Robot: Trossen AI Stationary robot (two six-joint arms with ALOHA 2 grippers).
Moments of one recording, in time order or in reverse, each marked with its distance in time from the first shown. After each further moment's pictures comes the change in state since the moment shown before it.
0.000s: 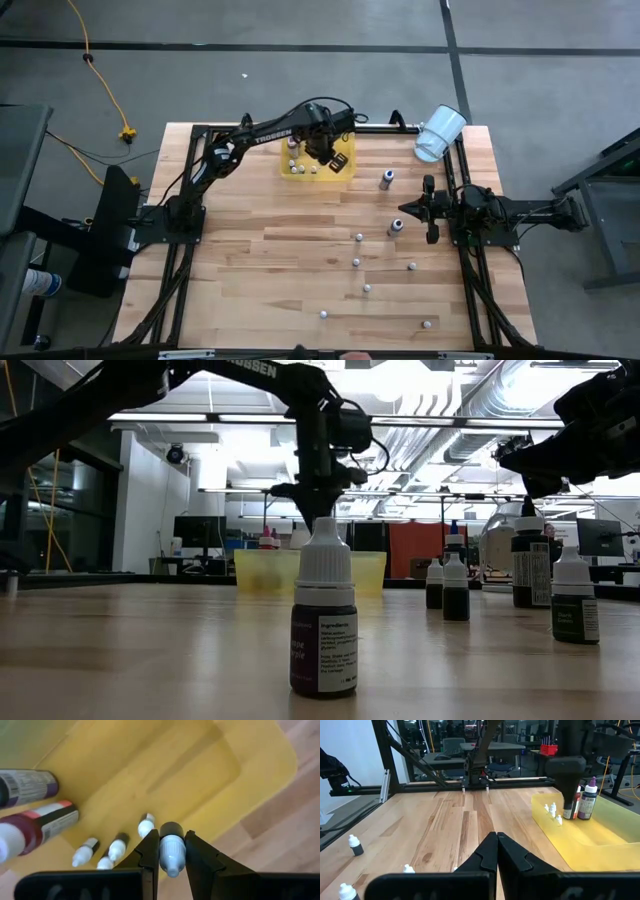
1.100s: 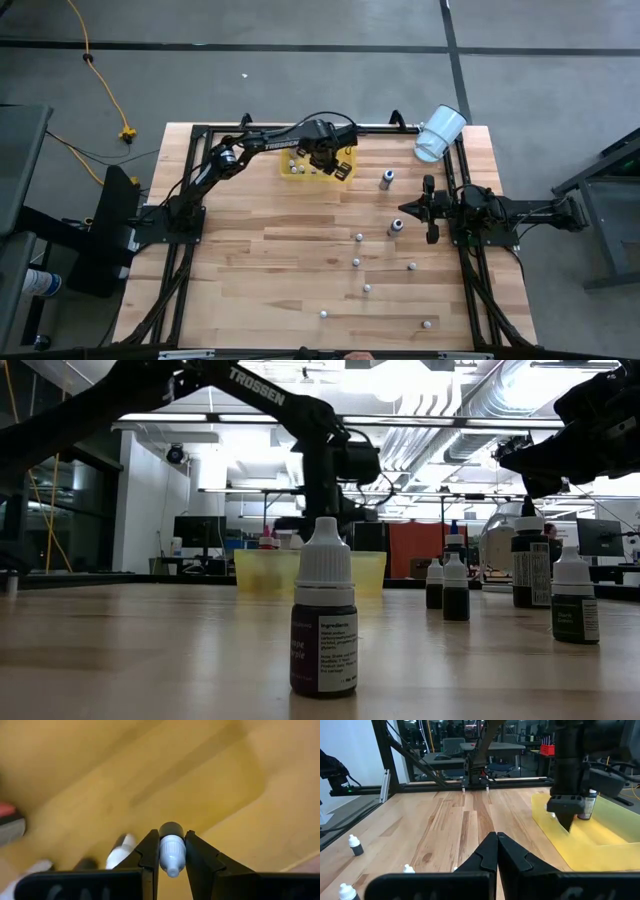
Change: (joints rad) left arm -0.017 0.046 -0.164 0.221 -0.009 -0.122; right arm 0.000 0.000 0.000 0.000 0.000 0.000
